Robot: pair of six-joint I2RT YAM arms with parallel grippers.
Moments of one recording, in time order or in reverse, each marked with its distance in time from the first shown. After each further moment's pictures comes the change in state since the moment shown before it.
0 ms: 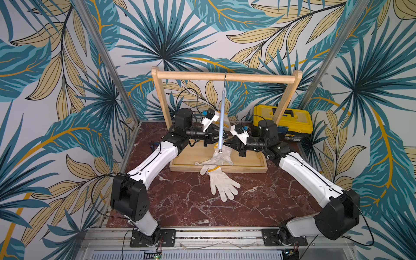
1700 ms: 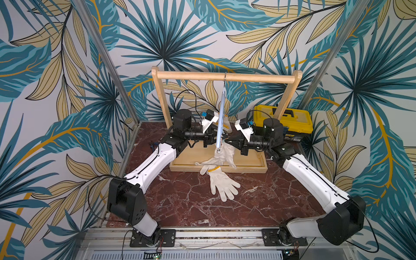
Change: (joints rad) left arm -0.006 -0.045 -0.032 0.008 -0.057 0.042; right arm -0.006 -0.048 -0.002 0.046 -0.022 0.214
